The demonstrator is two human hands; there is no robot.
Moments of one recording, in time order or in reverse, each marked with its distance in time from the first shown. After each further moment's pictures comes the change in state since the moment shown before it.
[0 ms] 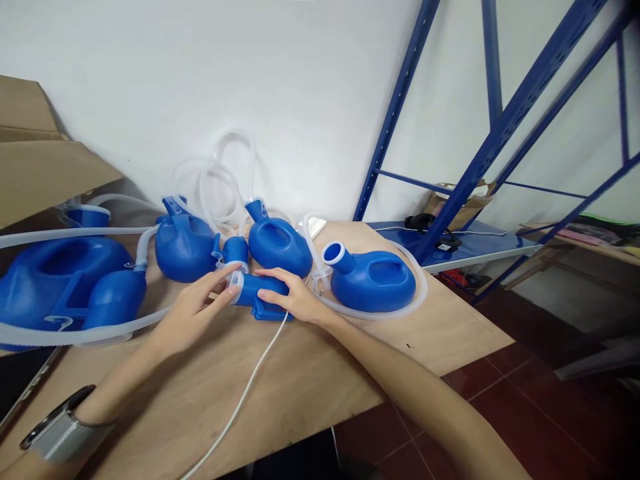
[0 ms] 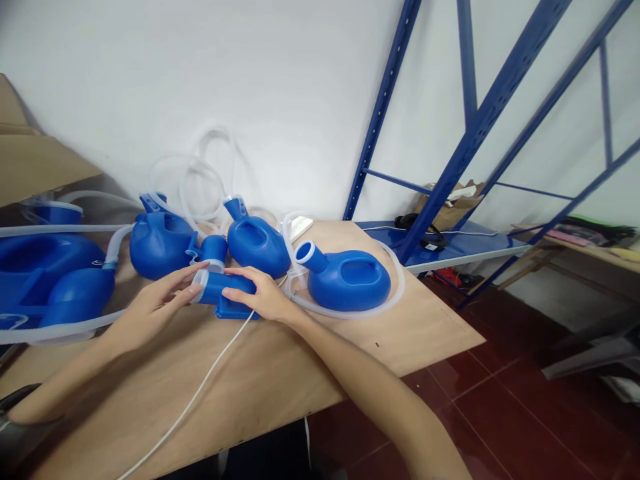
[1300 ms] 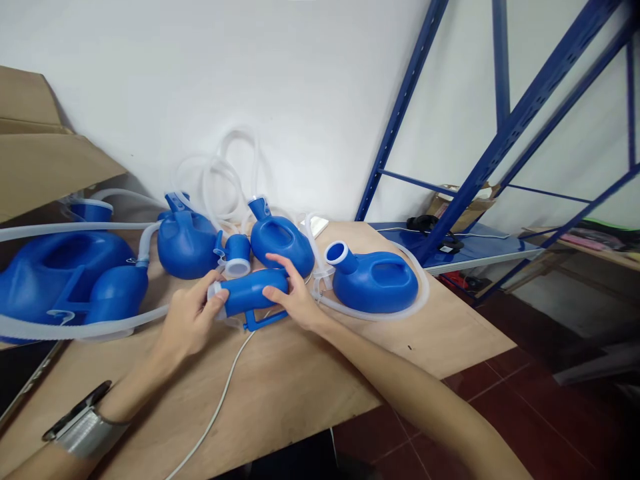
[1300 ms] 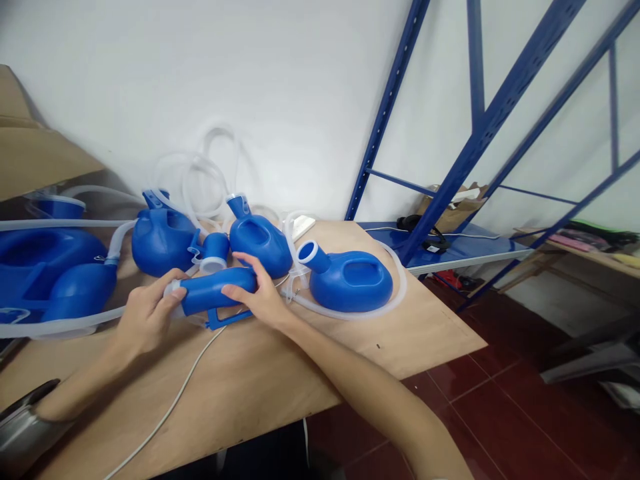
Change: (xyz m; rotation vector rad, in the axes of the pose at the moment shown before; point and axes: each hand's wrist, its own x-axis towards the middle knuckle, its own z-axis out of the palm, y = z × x) left_hand -0.012 -0.008 0.006 0.176 0.229 0.070; right_hand -0.006 -0.011 0.022 0.515 0.119 0.217
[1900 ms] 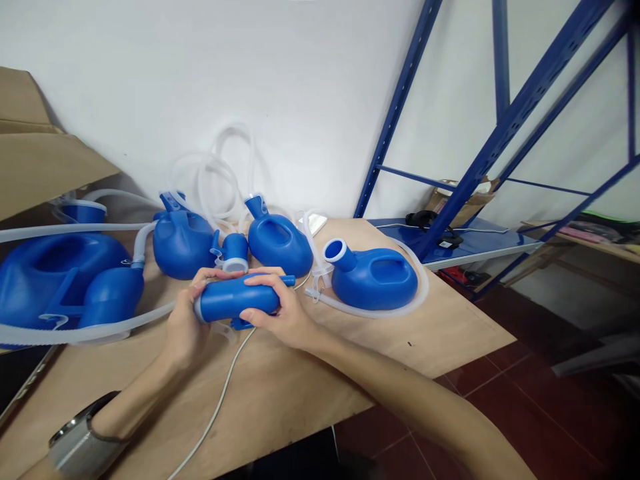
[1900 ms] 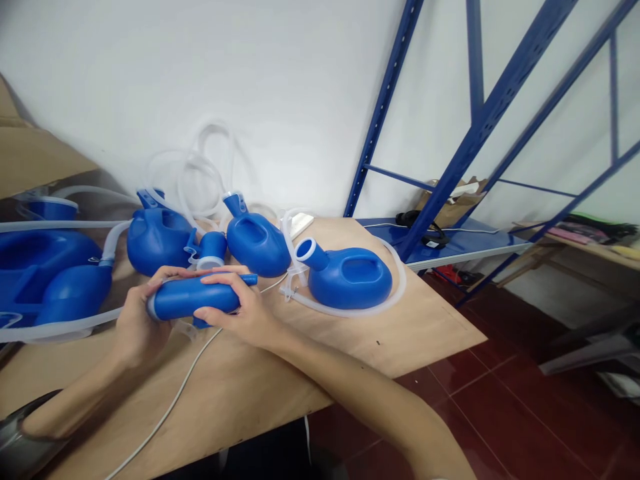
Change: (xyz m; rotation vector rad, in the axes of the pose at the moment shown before) left_hand -0.001 0.035 0.015 -0.920 0.051 -0.444; right_hand -0.016 -0.001 0.017 -0.462 0.002 -0.400
